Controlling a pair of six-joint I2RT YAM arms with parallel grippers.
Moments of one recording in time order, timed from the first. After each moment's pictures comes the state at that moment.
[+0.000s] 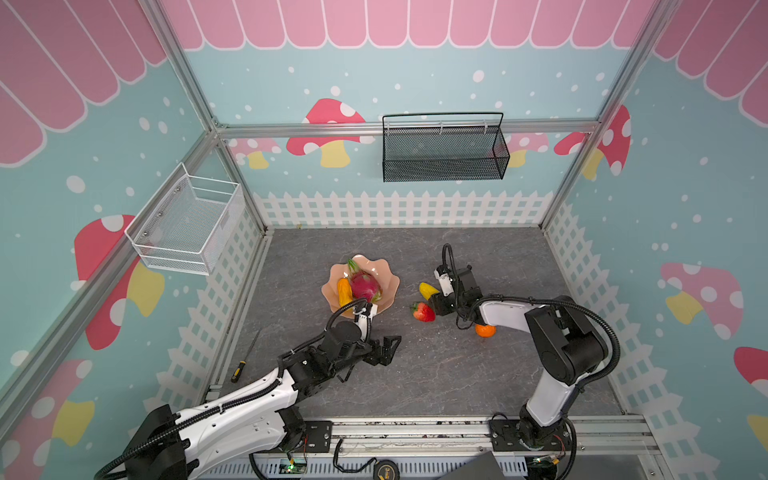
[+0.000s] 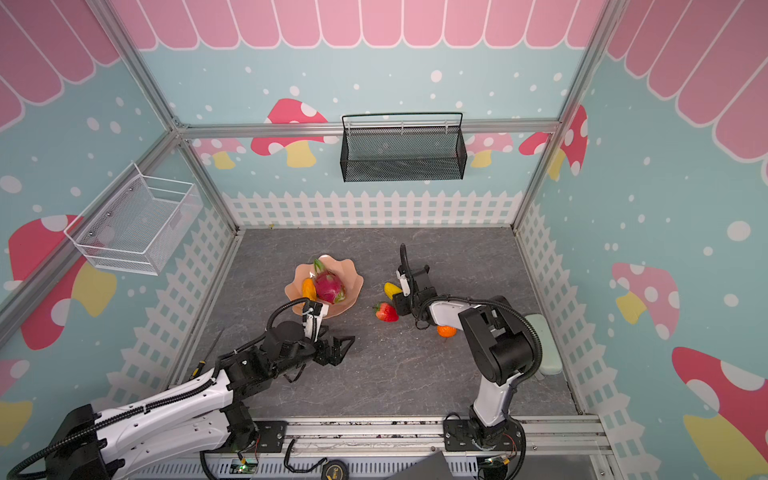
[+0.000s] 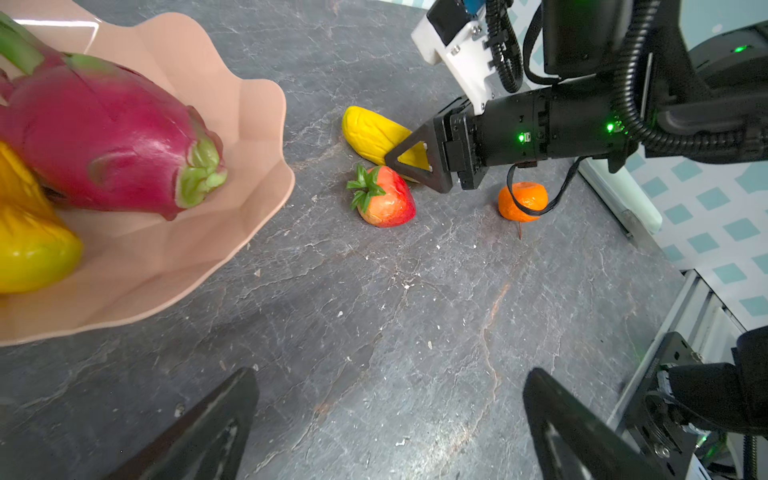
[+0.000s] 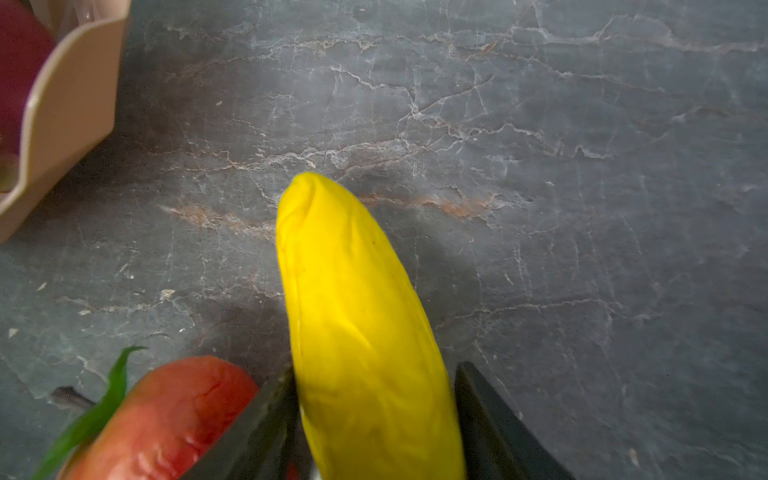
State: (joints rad) left arm -0.85 0.91 0.47 -0.08 -0.09 -0.49; right arm 0.45 1.78 0.90 0.06 -0.07 0.09
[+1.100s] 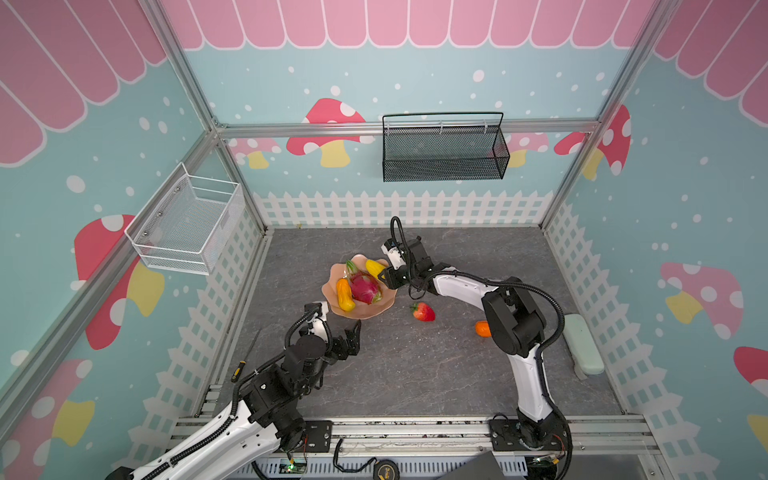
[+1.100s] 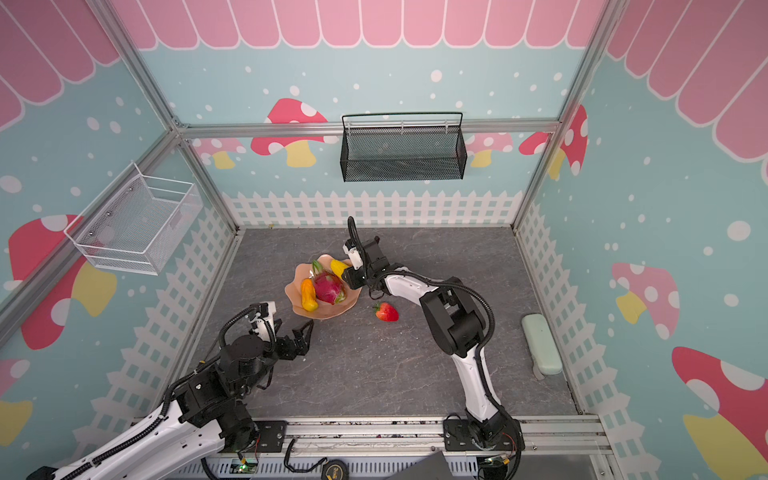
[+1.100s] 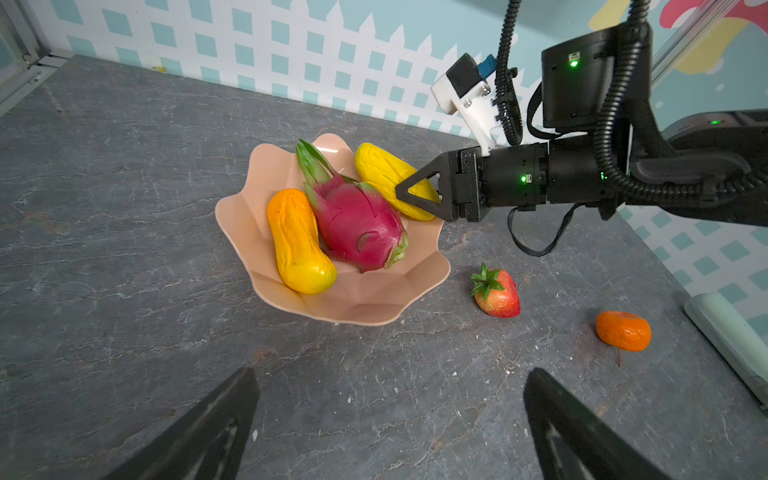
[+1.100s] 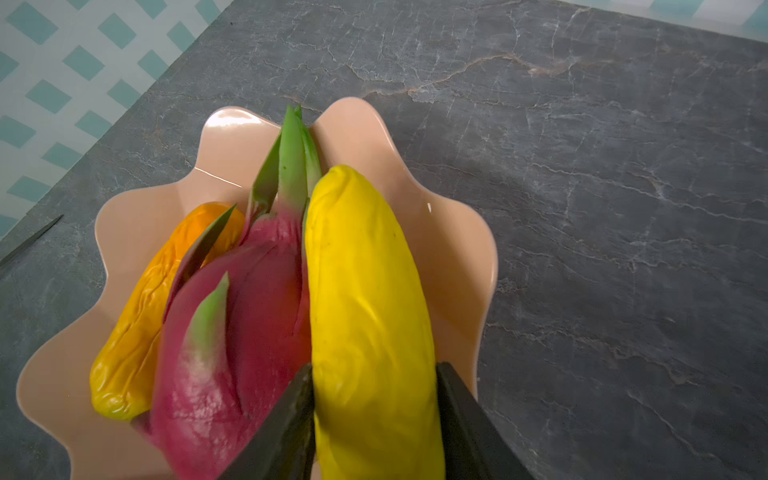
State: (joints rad) left arm -0.80 0.50 0.43 -0.34 -0.45 -0.53; right arm 0.63 2.15 1.58 -0.11 -0.23 0.14
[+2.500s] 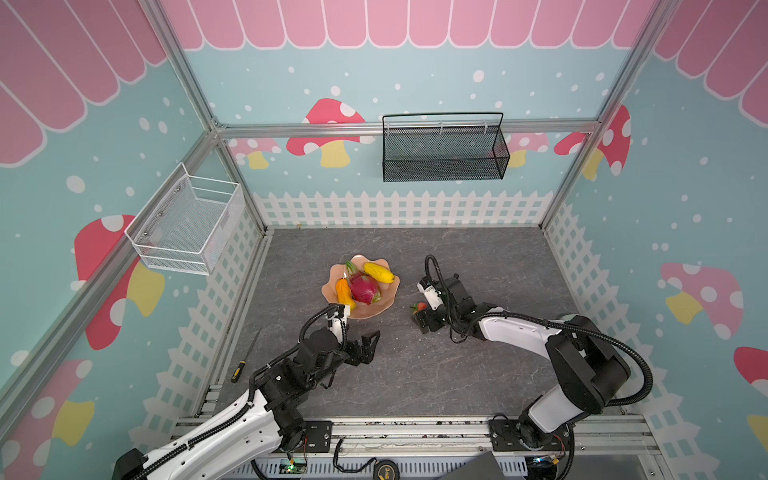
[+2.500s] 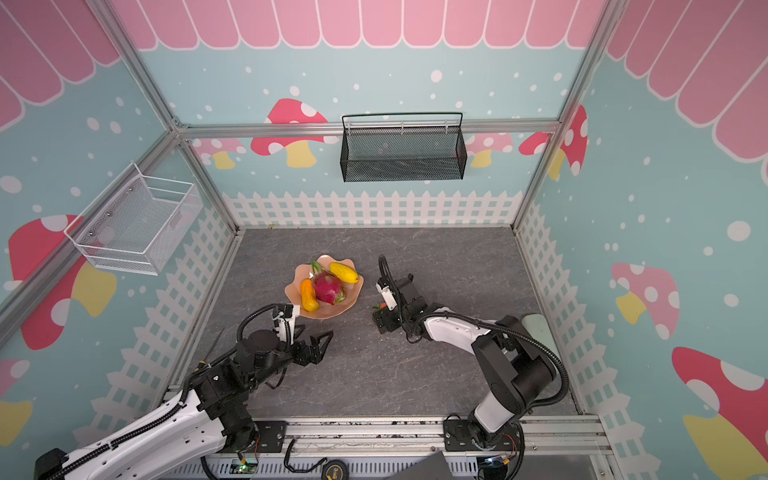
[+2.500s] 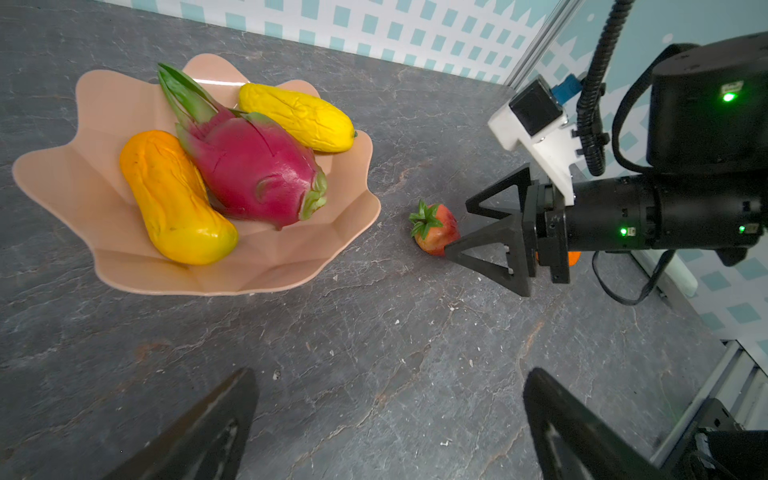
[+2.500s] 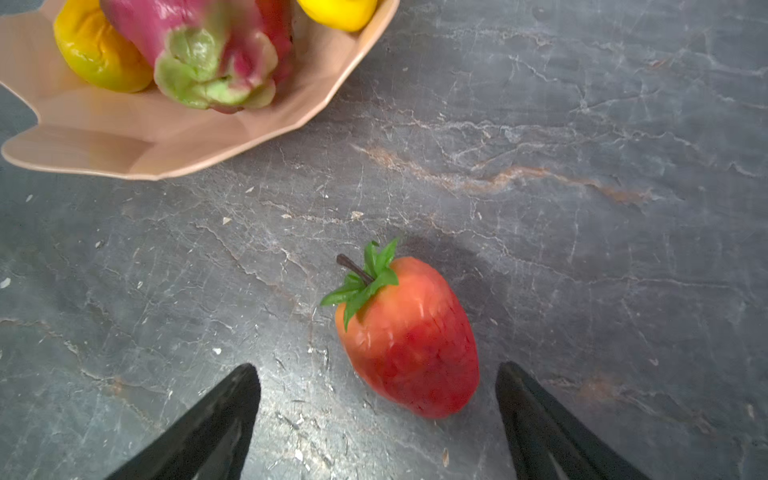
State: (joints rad) left arm -0.79 0.64 0.41 -0.22 -0.18 -0.51; right arm 0.63 1.61 0.85 -0.06 -0.08 0.06
